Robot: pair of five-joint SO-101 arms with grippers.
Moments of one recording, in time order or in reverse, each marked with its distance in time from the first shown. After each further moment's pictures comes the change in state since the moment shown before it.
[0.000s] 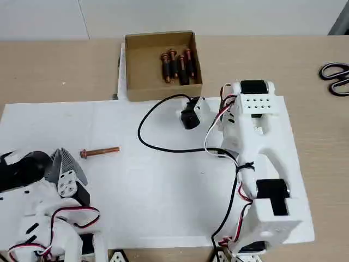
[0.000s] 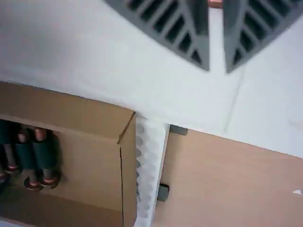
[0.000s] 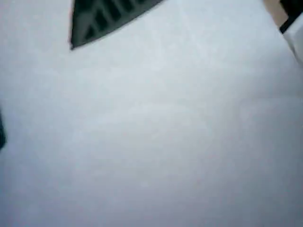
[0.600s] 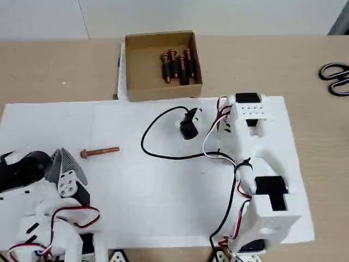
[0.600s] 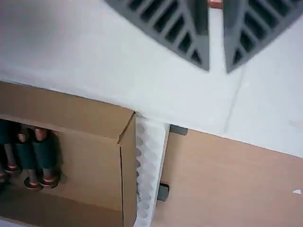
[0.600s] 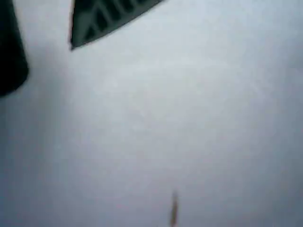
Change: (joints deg) left arm 0.0 0.0 0.0 0.0 0.0; right arm 0.0 2.4 10.3 -12.9 2.0
